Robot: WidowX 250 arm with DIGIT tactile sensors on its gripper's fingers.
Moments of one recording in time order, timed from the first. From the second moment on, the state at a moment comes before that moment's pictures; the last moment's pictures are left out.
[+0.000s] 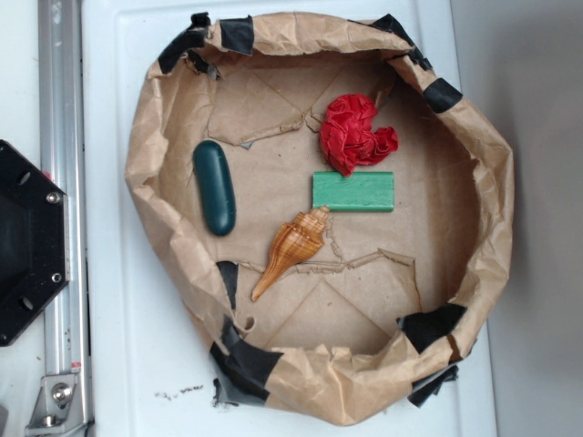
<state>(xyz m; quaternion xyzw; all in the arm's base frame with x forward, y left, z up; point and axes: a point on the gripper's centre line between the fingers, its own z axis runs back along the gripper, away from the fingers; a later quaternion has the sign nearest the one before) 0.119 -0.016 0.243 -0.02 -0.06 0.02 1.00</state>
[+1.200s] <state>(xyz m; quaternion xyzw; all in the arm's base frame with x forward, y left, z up) 0.244 0.017 0.126 -0.04 -0.06 0.28 0.96</state>
